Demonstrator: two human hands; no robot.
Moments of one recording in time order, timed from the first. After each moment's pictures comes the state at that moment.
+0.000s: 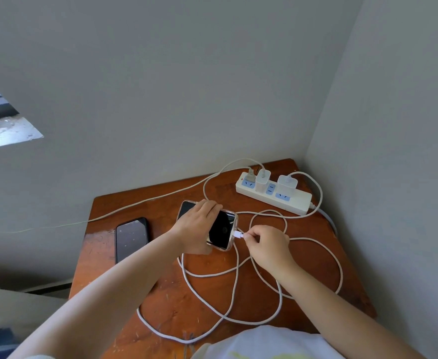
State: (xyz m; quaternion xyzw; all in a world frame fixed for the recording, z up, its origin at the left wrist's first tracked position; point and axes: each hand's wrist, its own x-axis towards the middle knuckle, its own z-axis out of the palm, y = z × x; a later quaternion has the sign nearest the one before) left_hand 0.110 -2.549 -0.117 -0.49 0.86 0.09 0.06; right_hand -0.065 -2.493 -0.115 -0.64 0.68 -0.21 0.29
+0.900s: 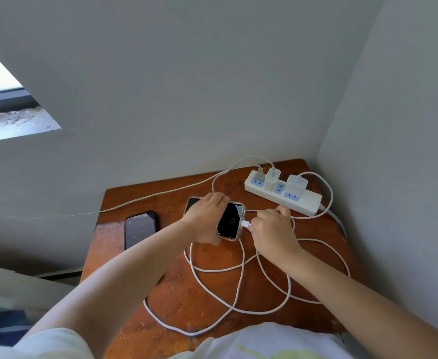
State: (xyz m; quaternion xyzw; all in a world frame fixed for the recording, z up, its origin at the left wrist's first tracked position) left_hand 0.099 -2.556 -0.106 -0.52 0.84 0.09 0.08; right_hand -0.064 -2.504 -0.095 -0.81 0.57 -0.13 0.05
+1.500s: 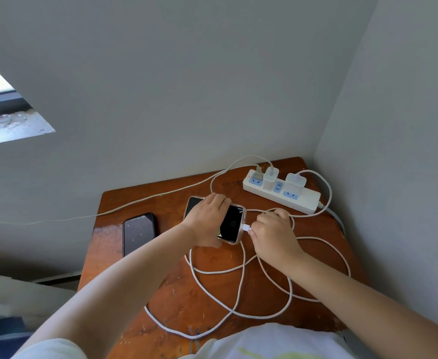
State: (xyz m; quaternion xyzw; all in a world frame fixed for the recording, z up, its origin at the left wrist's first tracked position) left_hand 0.098 -2.553 -0.111 -0.50 0.86 0.06 0.07; right_hand -0.067 -2.495 -0.094 -0.82 0.55 -0.16 0.04
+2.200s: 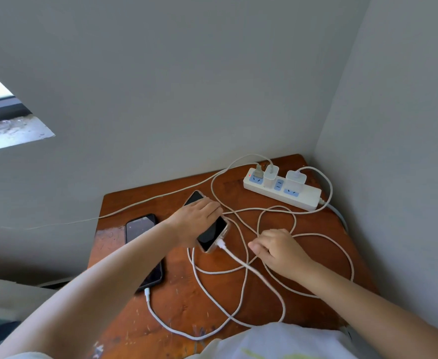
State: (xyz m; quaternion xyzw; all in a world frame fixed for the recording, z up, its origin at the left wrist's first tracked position) left_hand 0.132 -2.554 -0.105 -0.40 0.90 -0.01 0.19; right_hand -0.087 -2.487 -0.132 -0.81 0.50 -0.17 0.24
